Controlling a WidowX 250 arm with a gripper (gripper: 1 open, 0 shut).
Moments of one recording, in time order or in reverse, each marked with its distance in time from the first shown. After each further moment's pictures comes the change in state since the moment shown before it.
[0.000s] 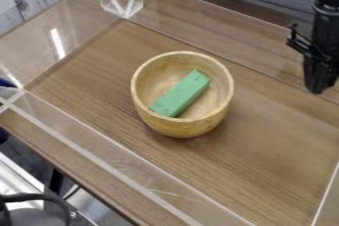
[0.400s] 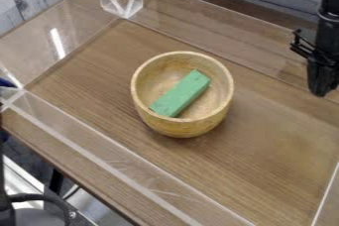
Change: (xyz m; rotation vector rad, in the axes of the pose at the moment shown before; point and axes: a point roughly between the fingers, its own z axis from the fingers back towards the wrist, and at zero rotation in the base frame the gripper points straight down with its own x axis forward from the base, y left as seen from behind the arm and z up) arm 0.009 0.002 -0.009 0.004 -0.001 0.029
